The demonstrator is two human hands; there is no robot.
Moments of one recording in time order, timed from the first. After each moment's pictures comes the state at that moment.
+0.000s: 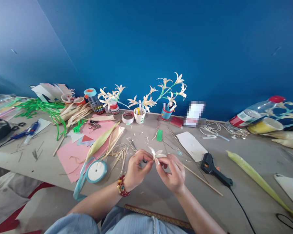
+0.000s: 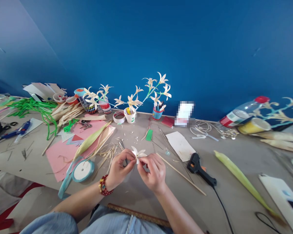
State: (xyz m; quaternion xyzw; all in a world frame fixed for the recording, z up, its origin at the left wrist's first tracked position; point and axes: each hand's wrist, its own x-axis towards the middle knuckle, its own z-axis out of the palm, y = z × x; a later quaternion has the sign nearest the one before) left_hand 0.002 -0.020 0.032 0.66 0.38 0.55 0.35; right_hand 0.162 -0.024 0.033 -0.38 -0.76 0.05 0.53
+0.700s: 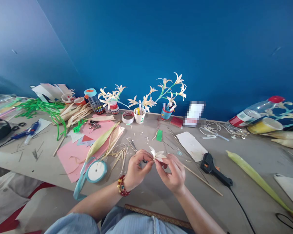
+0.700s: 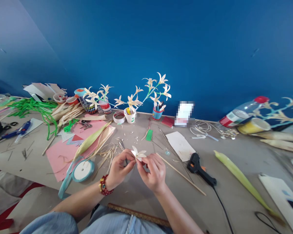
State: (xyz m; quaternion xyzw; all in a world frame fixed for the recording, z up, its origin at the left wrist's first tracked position) left_hand 0.002 -0.021 0.034 0.65 0.37 0.55 0.36; right_hand 0.161 -0.024 0.035 -0.38 -0.75 0.02 0.54
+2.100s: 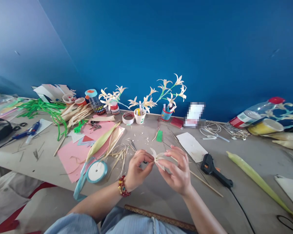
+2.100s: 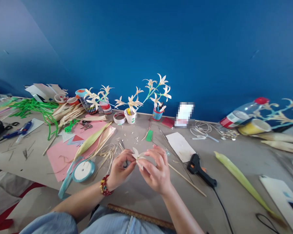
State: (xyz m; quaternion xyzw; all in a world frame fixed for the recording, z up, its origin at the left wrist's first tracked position) left_hand 0.002 -0.019 0.027 0.70 0.38 0.54 0.28; right_hand 0.180 -0.020 0.050 -0.35 -0.79 -0.05 0.49
